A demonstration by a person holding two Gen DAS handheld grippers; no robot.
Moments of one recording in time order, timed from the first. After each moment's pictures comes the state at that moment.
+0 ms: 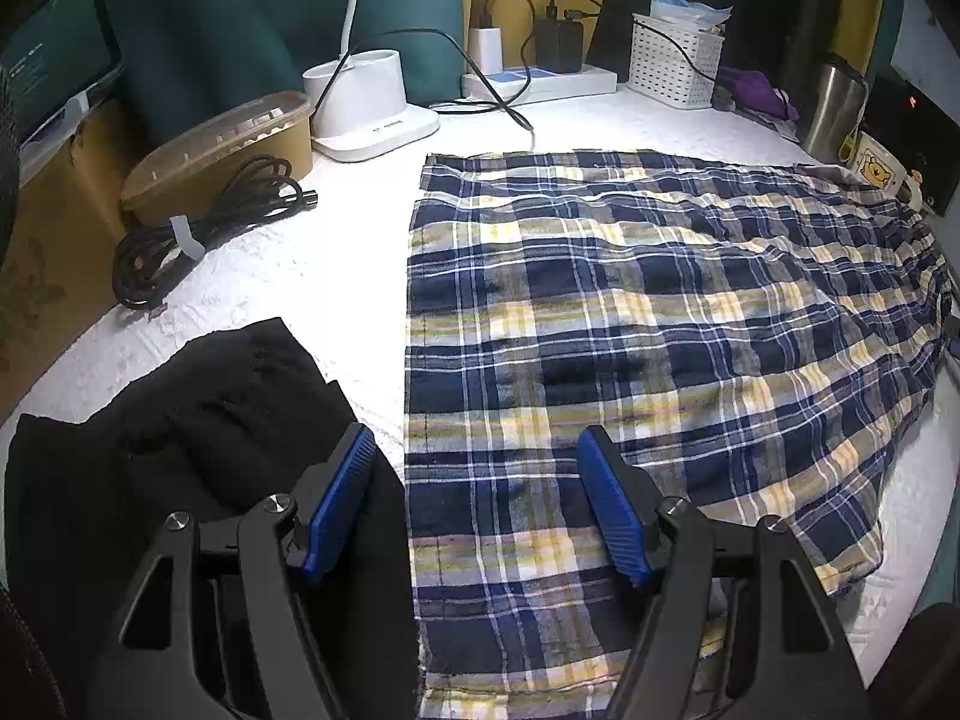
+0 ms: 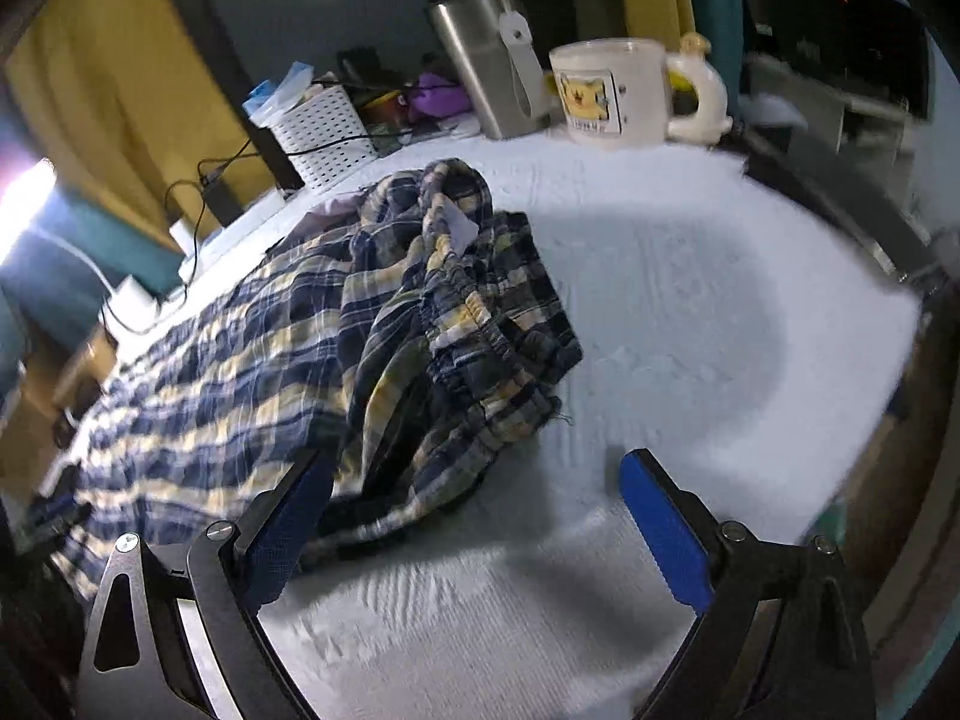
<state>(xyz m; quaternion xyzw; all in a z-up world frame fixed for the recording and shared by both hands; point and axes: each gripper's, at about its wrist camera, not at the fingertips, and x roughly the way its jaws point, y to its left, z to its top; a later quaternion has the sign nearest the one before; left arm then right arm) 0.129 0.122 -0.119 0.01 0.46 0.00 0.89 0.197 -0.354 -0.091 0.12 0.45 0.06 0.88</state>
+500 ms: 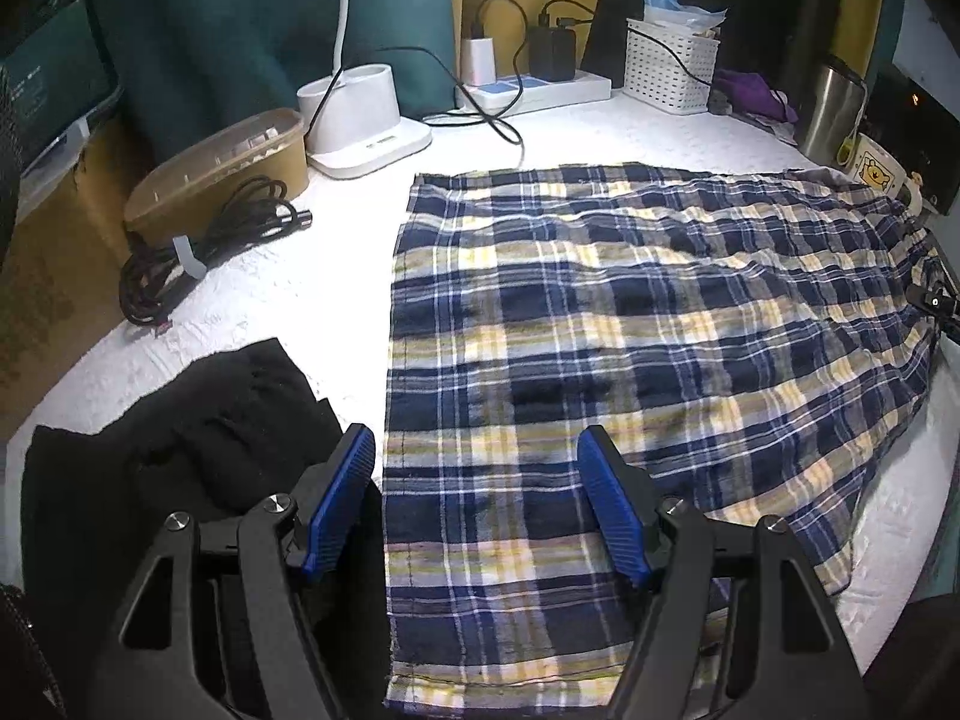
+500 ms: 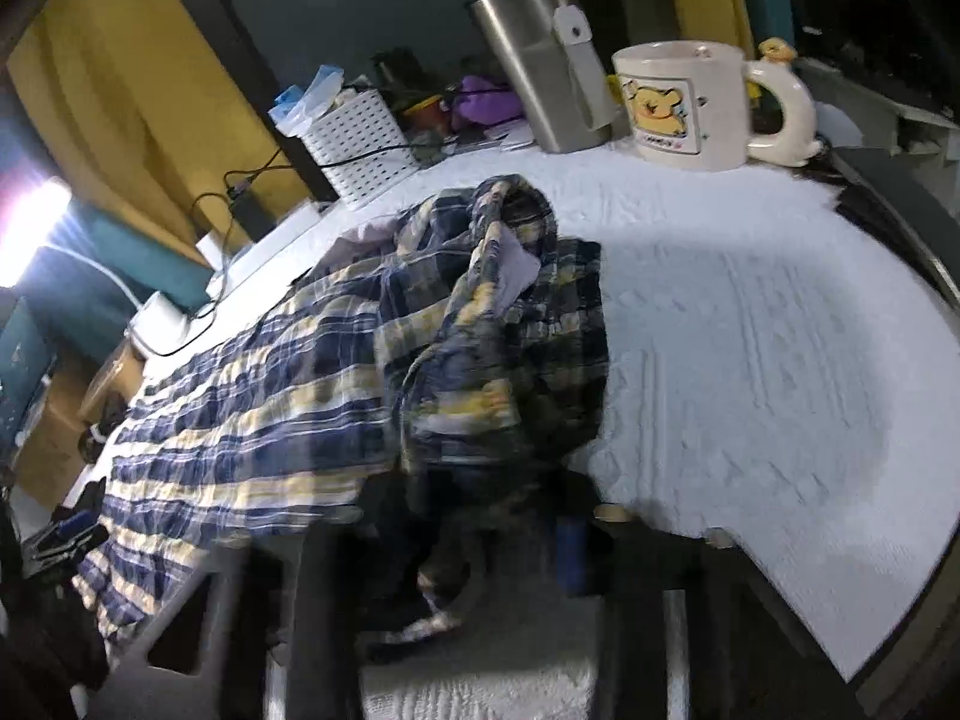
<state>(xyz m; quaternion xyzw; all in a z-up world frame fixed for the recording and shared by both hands) 0.131 0.109 -0.104 0.01 0.46 0.00 0.89 0.240 -0.346 -0.099 0.13 0.44 0.13 0.88</state>
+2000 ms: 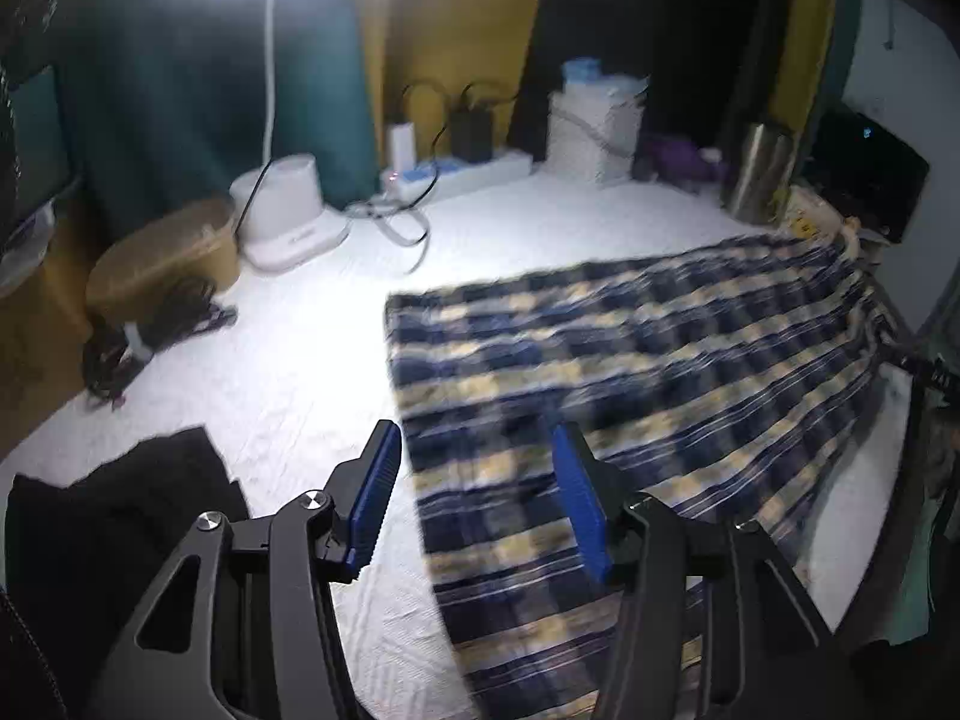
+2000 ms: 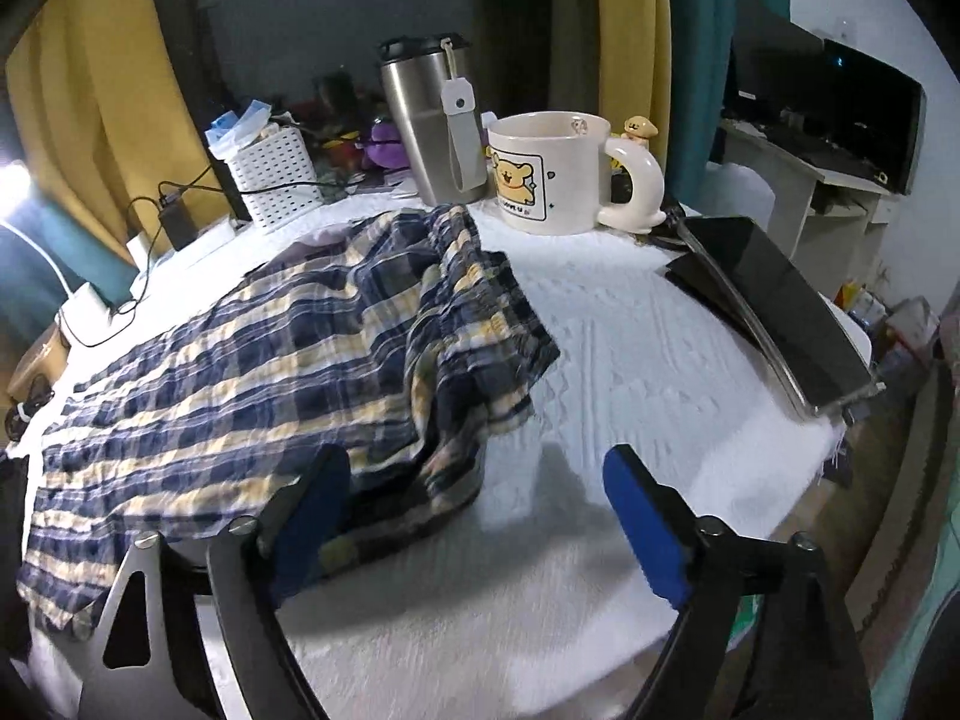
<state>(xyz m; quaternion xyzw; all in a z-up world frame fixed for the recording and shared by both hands) 0.137 0.047 -0.049 -0.01 0.40 -0.05 0.92 0.207 -0.397 -0.069 0.05 0.42 0.03 0.90</state>
